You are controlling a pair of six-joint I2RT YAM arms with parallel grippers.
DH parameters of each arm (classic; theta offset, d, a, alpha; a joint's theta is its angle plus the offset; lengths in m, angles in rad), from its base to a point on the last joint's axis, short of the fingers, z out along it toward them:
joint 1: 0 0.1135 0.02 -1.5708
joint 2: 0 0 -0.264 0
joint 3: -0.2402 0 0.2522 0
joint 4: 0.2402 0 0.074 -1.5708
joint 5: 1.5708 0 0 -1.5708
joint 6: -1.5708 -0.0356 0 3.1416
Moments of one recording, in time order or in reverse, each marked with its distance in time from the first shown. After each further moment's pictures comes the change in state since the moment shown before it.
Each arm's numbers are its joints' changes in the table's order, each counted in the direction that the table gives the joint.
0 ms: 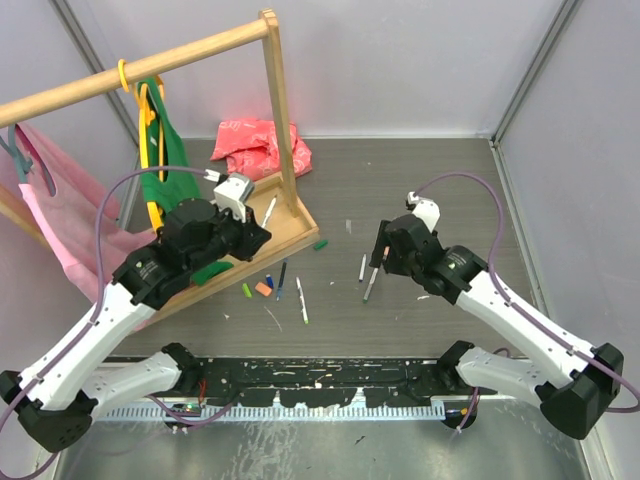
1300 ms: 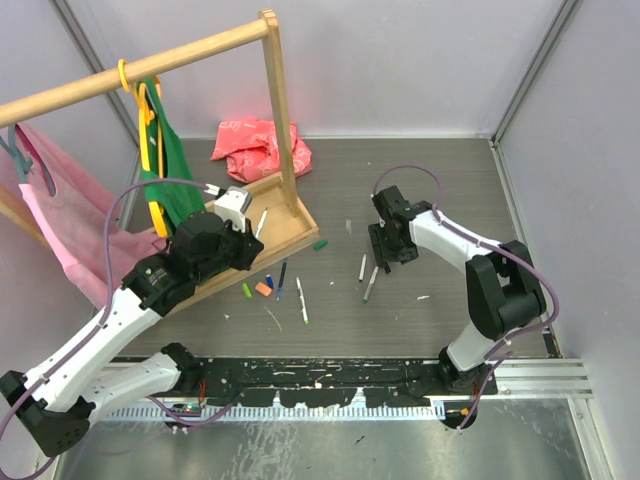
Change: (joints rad) left arm 0.000 -0.044 0.138 0.000 -0.117 0.046; right arm -0.290 0.608 -0.133 -0.034 -0.267 0.541
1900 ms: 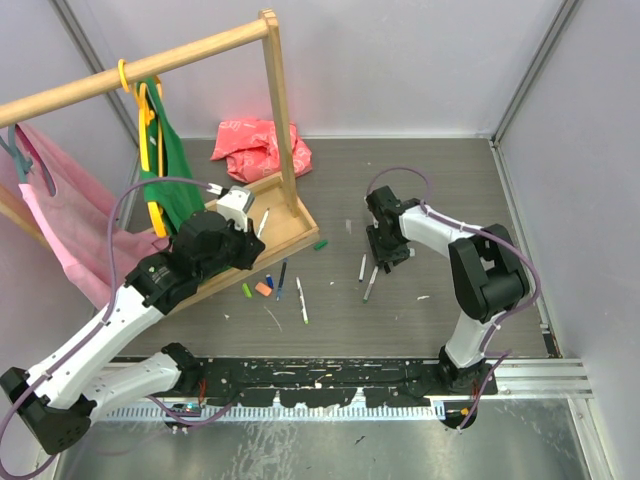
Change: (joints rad) left arm 0.000 0.018 0.000 -0.006 0.003 0.000; right arm -0.002 0.140 -0.050 -0.026 -0.025 0.025
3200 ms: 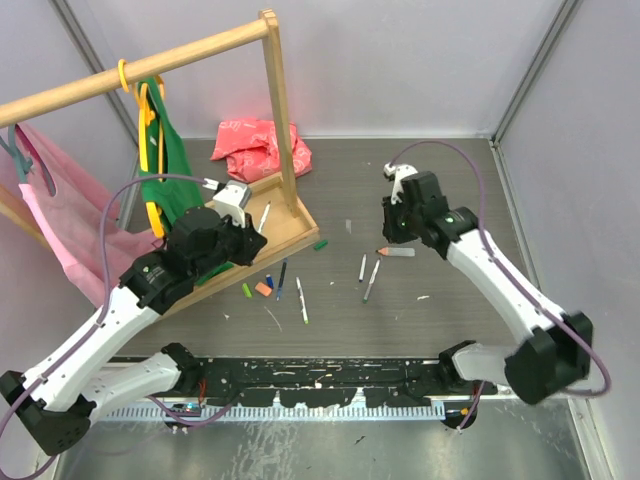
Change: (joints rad) left arm 0.000 -0.001 -0.038 -0.011 0.026 -0.004; right arm -0.001 -0.435 0.012 -0.006 -0.068 0.056
